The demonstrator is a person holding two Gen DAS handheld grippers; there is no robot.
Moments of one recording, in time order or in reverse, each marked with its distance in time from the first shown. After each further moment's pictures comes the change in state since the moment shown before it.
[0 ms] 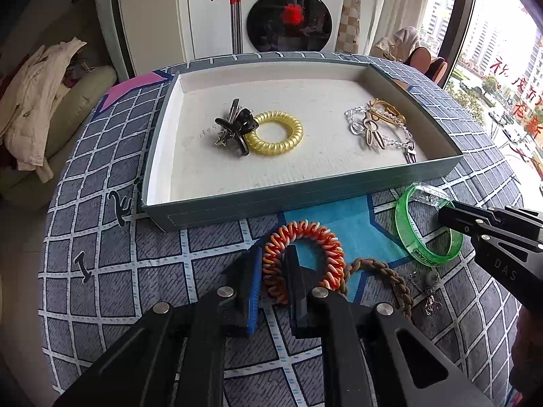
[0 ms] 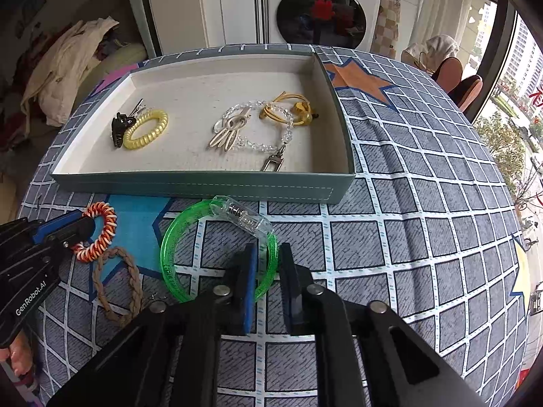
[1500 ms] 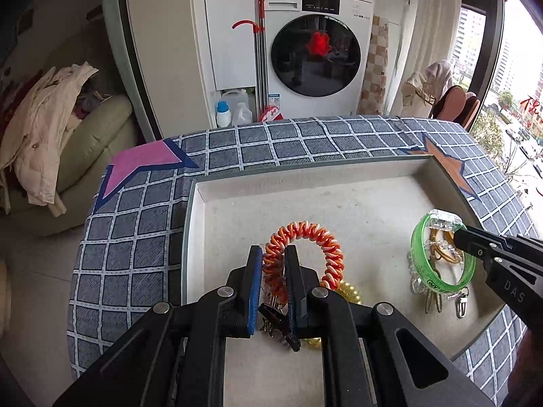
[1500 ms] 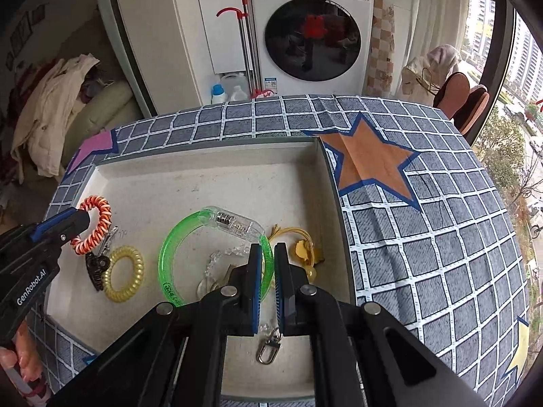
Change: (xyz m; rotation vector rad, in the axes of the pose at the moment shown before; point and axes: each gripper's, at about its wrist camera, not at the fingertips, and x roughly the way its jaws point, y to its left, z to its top) left arm 0.040 0.030 0.128 -0.030 -0.092 0.103; right arm 0.045 -0.014 0.125 0.080 -0.058 0.024
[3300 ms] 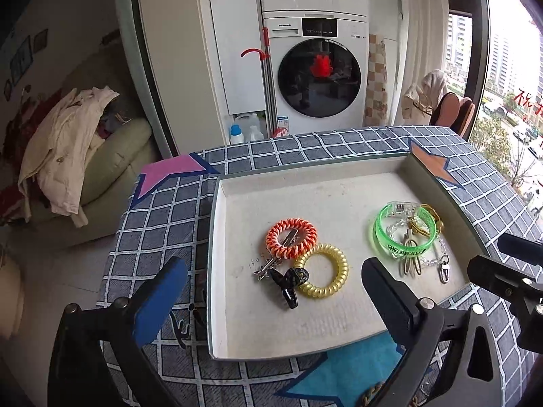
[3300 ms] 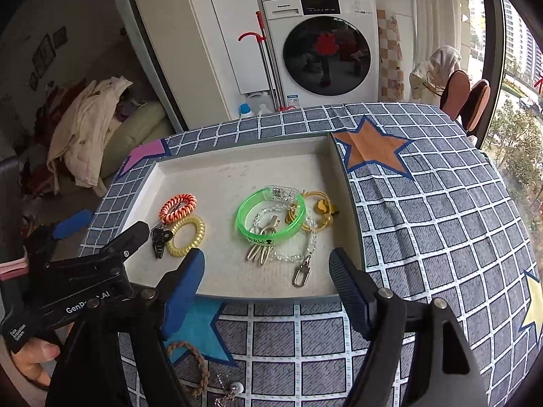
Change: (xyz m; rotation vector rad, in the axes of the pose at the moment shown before) left arm -0.069 -0.009 -0.041 0.024 -0.121 0.064; right arm -0.083 0.003 -0.058 0.028 -0.100 0.149
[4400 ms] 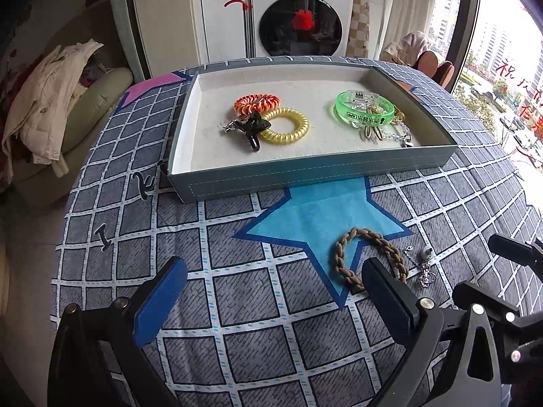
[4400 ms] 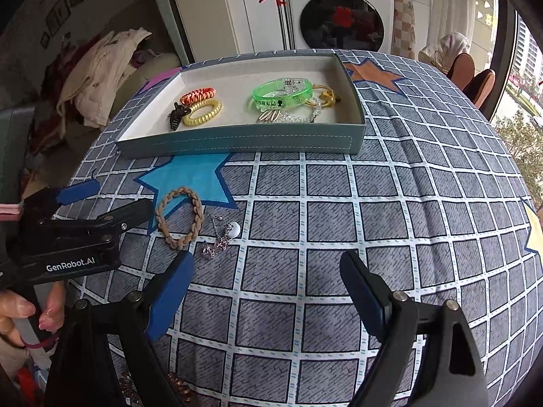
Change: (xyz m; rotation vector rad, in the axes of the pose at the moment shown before) left arm -0.020 -0.017 -0.100 -0.011 0.189 -0.107; right arm -0.025 0.005 -0.116 -0.121 0.130 -0.013
